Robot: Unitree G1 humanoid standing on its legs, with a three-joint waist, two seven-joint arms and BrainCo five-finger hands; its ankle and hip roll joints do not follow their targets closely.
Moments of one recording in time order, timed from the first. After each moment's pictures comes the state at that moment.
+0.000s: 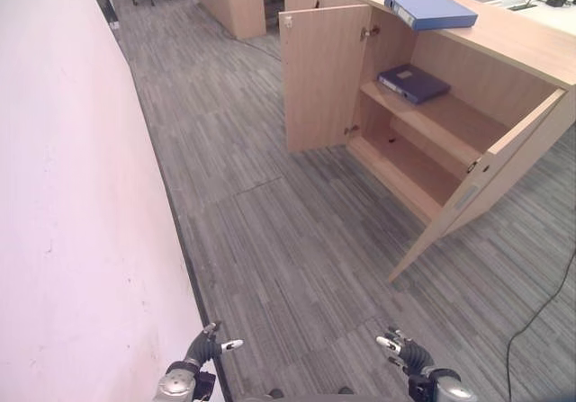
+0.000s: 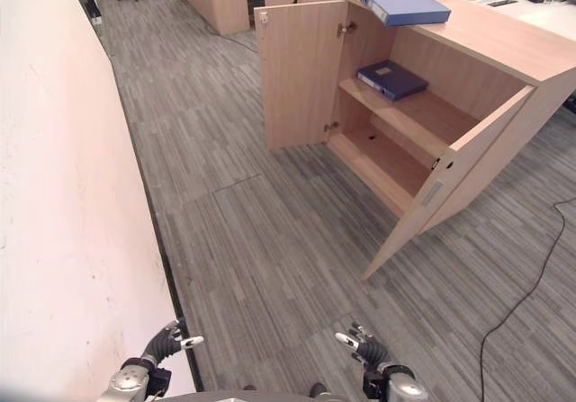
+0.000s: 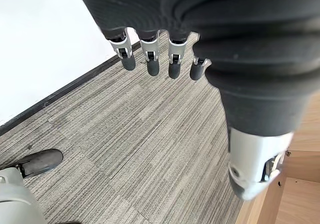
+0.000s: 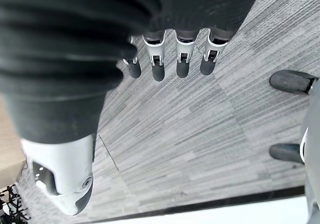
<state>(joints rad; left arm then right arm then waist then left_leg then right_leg) 0.09 0.29 -0.16 0.86 -0.07 -0.13 -0.04 0.14 -0.31 0.16 0.79 0.41 -0.04 0.22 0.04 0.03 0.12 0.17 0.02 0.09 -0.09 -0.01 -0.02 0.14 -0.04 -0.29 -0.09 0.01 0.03</state>
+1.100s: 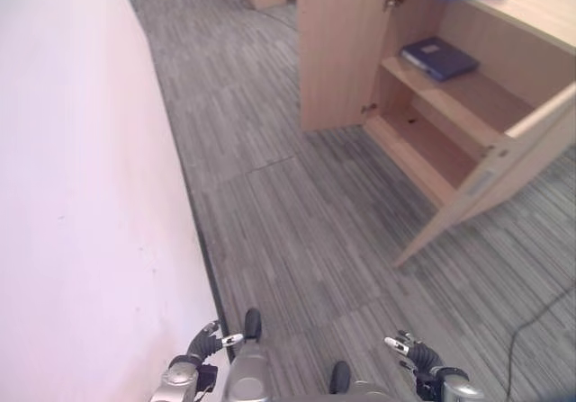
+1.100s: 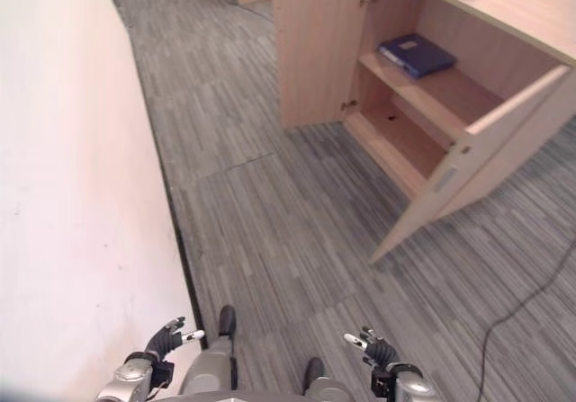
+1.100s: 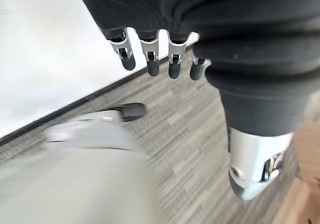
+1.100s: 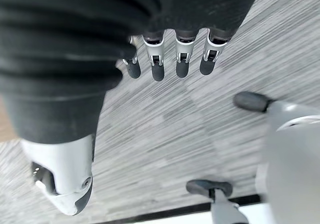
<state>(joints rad) 0.01 0.27 -0.16 1.03 -0.14 -0.11 -0.03 0.09 -0.35 0.15 0.87 0.41 -0.02 0.20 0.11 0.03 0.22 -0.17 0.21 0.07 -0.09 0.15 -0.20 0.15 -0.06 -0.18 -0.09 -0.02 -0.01</state>
